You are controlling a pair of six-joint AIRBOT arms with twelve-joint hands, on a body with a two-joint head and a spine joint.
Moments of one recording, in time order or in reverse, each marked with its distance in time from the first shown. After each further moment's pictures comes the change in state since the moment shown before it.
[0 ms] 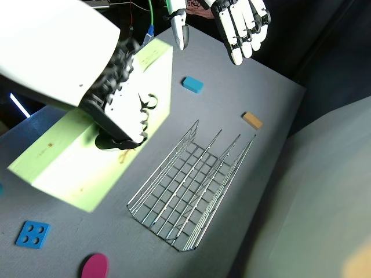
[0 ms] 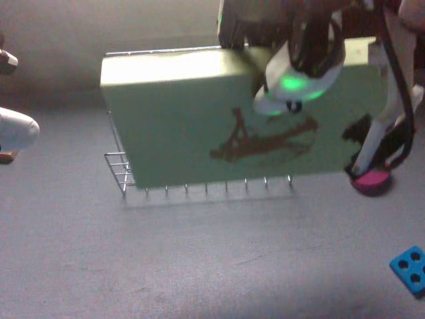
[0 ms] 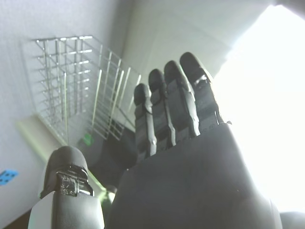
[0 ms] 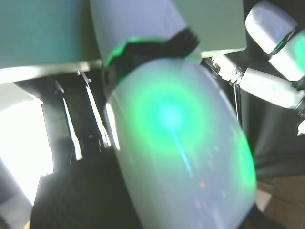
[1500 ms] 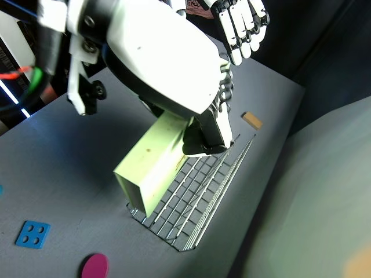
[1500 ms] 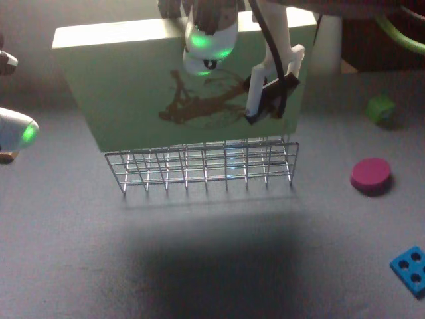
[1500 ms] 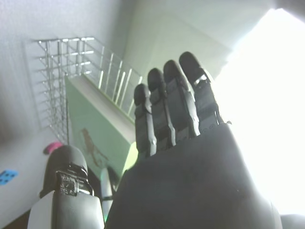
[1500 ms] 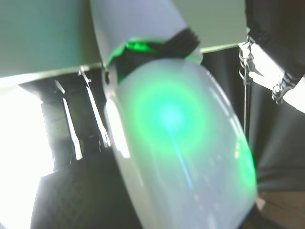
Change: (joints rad) left arm -0.002 0.000 0.000 -0.002 0.006 -0.004; right arm -0.099 -0.295 0.355 -0.092 0.097 0.079
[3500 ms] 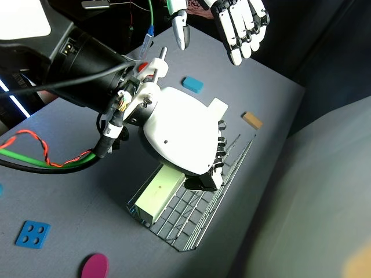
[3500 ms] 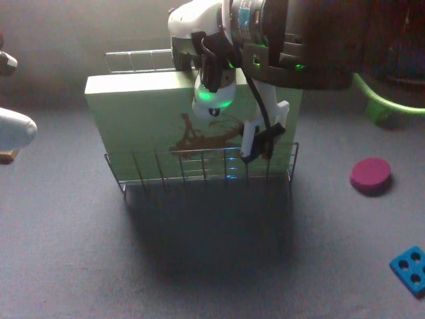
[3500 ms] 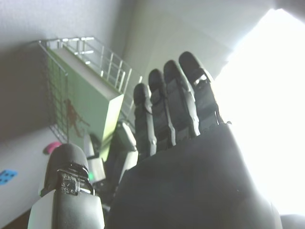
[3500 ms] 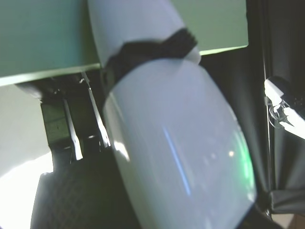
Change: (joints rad) left arm -0.001 0.000 0.000 -0.002 0.001 0.000; right arm -0.196 -0.058 0.134 -0.108 0.120 0.147
